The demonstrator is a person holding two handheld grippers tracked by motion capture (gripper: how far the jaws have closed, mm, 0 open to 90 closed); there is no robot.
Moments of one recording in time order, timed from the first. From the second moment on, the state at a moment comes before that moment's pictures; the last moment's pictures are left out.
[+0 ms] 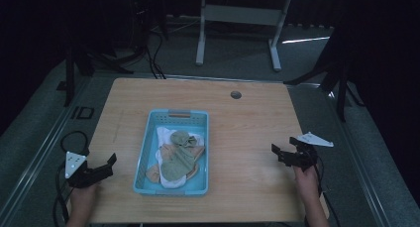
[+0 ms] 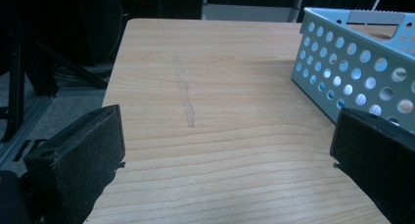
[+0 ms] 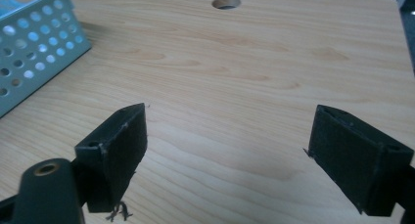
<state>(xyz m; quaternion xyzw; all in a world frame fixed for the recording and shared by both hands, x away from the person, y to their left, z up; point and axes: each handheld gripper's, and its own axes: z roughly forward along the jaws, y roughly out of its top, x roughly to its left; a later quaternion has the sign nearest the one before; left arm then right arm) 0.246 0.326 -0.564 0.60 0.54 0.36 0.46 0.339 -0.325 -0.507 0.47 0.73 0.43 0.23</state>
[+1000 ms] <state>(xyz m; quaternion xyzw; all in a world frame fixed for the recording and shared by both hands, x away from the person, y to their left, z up) 0.246 0.327 -0.564 0.60 0.54 0.36 0.46 0.354 -0.238 -0.465 0.34 0.80 0.46 0.17</state>
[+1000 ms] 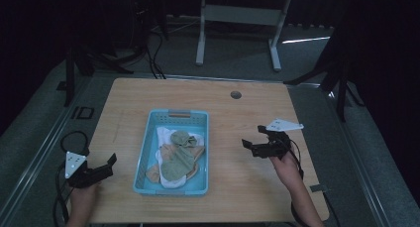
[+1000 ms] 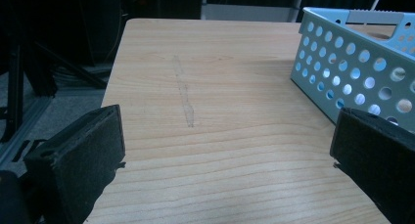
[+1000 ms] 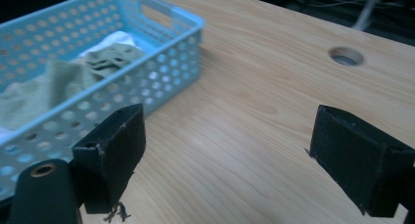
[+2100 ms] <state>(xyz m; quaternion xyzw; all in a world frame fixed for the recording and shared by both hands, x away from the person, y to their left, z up) 0.246 0.327 -0.564 0.61 0.54 0.35 0.47 0.363 -0.081 -0.465 0.20 0.88 0.42 0.08</state>
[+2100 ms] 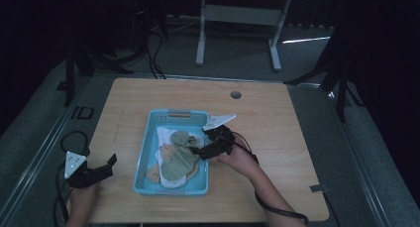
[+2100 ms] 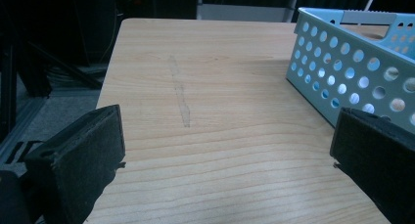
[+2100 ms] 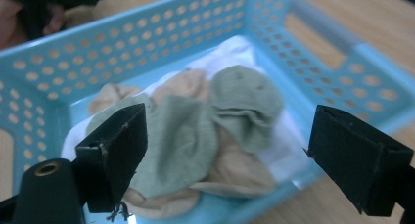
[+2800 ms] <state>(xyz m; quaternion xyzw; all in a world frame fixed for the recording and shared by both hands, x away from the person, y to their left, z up) 0.246 0.327 -0.564 0.61 0.54 0.35 0.47 0.352 -0.018 -0.491 0.12 0.94 0.31 0.05</state>
